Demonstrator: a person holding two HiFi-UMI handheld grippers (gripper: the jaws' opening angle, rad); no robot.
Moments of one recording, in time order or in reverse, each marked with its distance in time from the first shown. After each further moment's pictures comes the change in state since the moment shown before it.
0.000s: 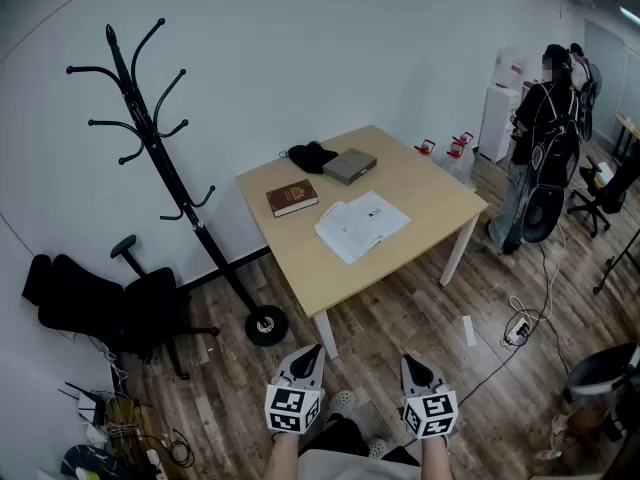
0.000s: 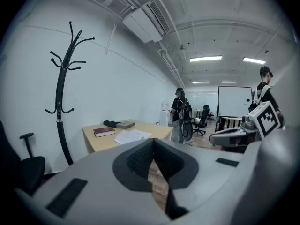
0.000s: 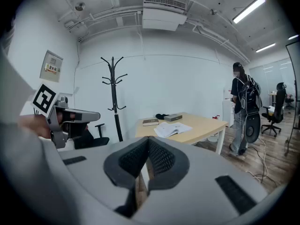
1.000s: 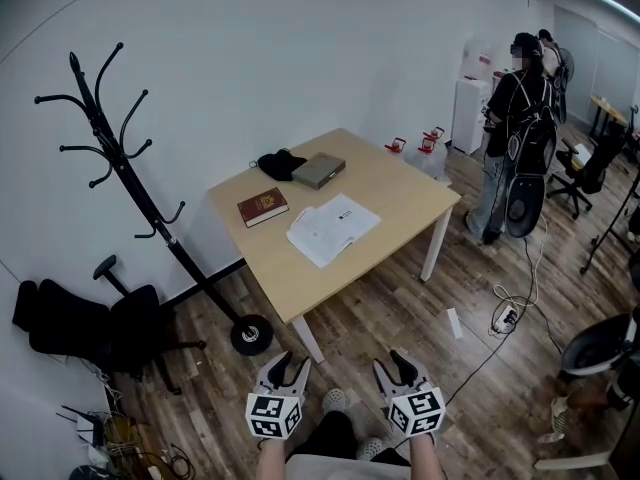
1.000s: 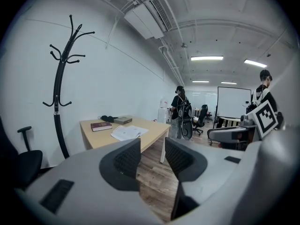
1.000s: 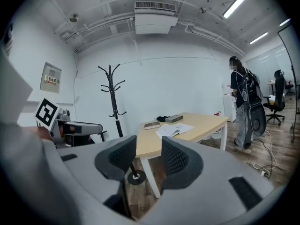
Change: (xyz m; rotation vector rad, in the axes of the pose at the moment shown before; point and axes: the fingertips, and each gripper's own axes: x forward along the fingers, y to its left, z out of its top) left arm 0.002 -0.018 -0.019 -0.041 0.041 -0.019; right arm -0.016 -0.012 -0.001 0.081 -0.040 0.033
